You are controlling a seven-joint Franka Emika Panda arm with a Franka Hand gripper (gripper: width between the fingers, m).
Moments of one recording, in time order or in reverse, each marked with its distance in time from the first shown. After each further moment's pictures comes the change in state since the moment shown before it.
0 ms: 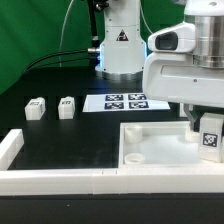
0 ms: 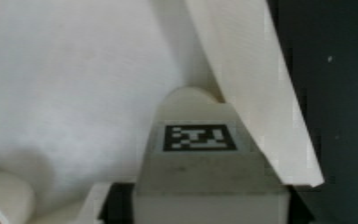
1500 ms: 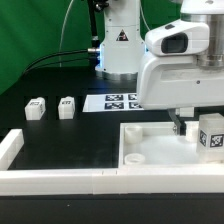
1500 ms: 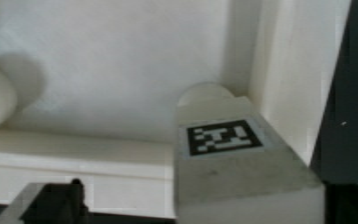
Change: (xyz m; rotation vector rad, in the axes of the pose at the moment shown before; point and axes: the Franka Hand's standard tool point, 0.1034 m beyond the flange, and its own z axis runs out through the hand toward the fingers) arm 0.006 0.005 -0.002 -0.012 0.004 -0.683
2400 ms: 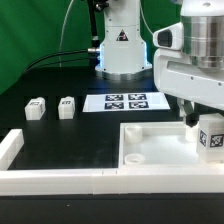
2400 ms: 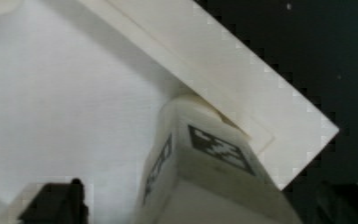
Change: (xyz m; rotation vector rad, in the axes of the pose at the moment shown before) arm -0.002 -0.009 0.002 0.038 -0.020 0.882
